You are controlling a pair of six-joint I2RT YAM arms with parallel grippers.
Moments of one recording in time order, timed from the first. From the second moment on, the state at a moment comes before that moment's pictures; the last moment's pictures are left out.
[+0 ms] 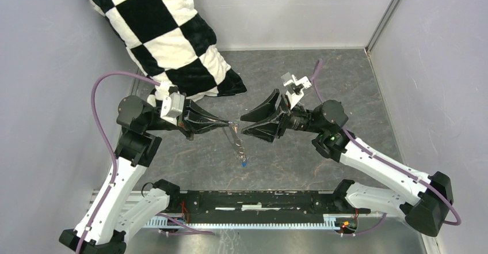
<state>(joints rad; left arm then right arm) -0.40 0.78 0.98 0.10 1.19 -0.14 0.84 1.04 0.85 0.57 -0.65 0.61</state>
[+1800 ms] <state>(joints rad) -0.40 0.78 0.97 0.10 1.18 -0.14 0.84 1.14 0.83 0.69 -0.71 0.77</state>
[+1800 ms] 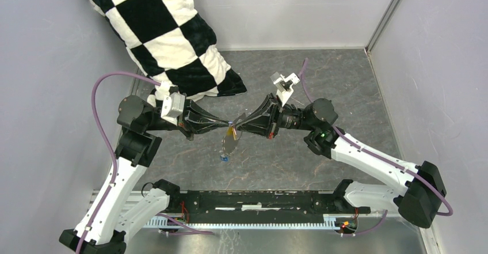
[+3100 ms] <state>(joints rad) -0.40 0.77 0.93 0.14 1.18 -0.18 0.85 1.12 1.11 0.21 -0.72 0.41</state>
